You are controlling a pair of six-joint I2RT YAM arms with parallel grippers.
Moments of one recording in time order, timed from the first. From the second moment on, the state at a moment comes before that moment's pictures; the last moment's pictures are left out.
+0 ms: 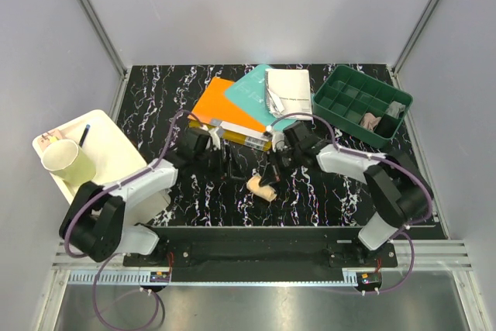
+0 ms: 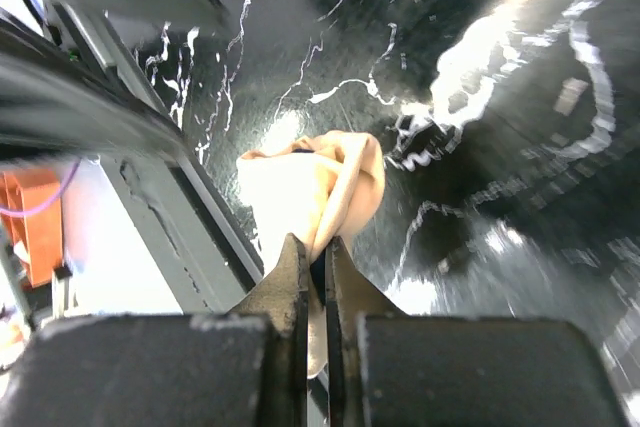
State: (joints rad) left arm -0.52 1.36 0.67 -0.19 0.44 -0.64; right arm 0.62 1.67 0.88 -0.15 -0.67 0.34
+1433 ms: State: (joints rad) left arm -0.33 1.15 1.04 -0.59 -0.05 -0.36; right arm -0.13 1.96 1.86 -0.78 0.19 0.27
